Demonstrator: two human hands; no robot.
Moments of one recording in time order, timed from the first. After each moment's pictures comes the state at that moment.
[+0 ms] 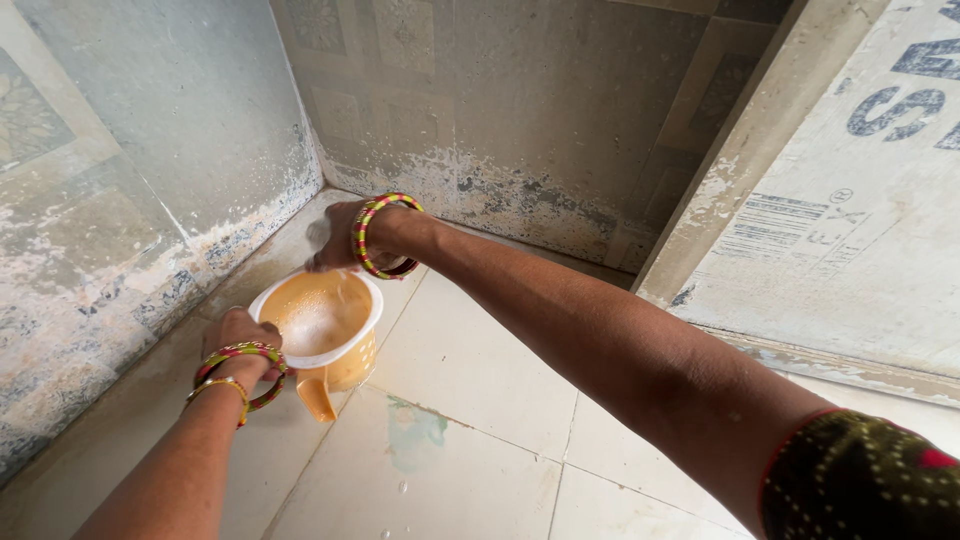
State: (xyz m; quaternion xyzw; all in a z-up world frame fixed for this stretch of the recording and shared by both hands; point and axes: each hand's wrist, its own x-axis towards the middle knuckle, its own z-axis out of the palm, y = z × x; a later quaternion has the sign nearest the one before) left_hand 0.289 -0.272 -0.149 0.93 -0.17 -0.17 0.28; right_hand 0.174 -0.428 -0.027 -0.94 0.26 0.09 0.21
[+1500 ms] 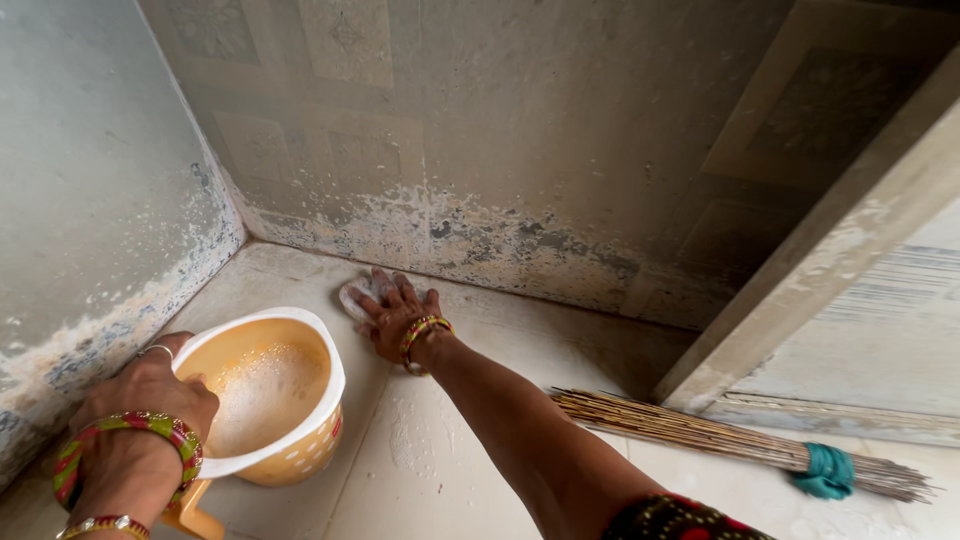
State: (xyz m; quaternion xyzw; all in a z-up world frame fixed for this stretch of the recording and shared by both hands) left_hand 0.363 -0.387 -0.166 0.96 -0.27 -0.03 0.10; right_hand 0.210 -0.602 -0.238 -0.93 0.34 0.03 0.09
